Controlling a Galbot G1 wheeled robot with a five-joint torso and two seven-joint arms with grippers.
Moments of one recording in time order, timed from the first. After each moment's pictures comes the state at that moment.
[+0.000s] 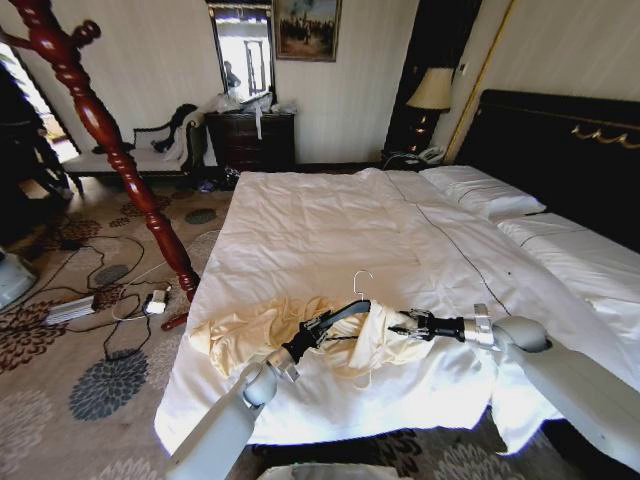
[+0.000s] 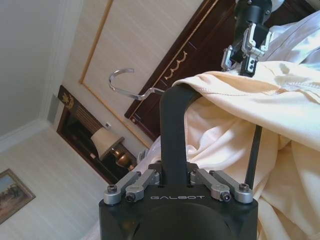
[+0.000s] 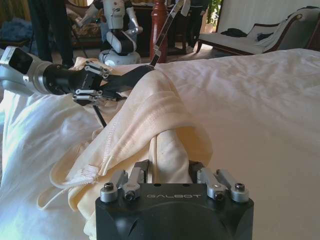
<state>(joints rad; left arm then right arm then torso) 1.07 -1.25 0.01 -1.58 0.56 -0.40 0.04 -1.01 0.52 0.29 1.46 0.62 0.09 -1.04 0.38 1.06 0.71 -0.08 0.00</state>
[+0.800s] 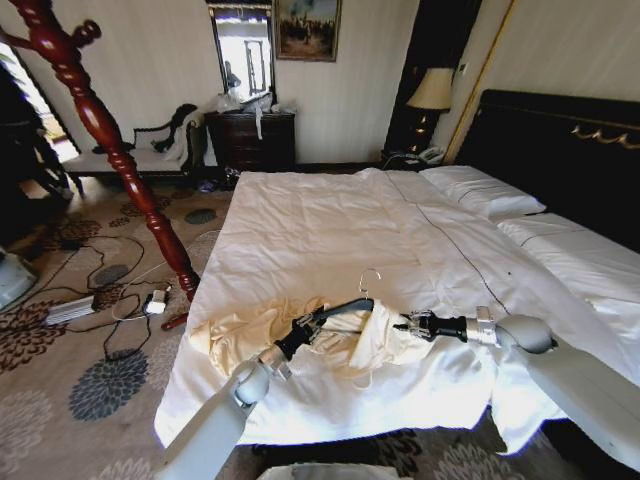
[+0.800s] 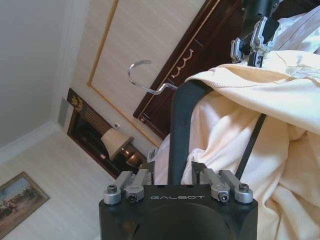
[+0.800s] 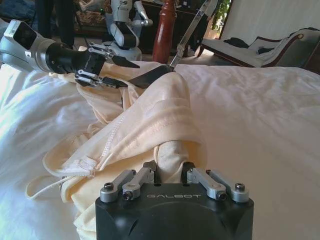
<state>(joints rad) 1.07 -1.18 0.00 -1.63 0.54 -0.40 0.00 -1.05 0.52 0.32 1.50 0.55 0.17 -0.99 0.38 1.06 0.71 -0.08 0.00</state>
